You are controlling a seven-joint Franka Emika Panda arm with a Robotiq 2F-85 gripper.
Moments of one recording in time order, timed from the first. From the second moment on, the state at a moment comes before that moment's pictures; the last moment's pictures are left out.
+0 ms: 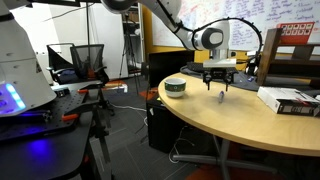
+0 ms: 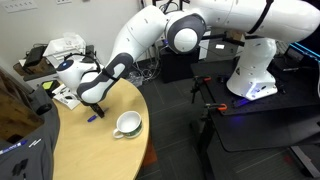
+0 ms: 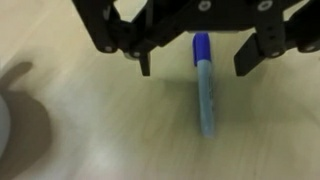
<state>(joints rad) -0.05 1.35 0.08 -0.82 -0.18 2.23 -0.69</state>
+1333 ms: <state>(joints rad) -0.07 1.47 0.09 -0.63 -0.14 2.15 -0.72</state>
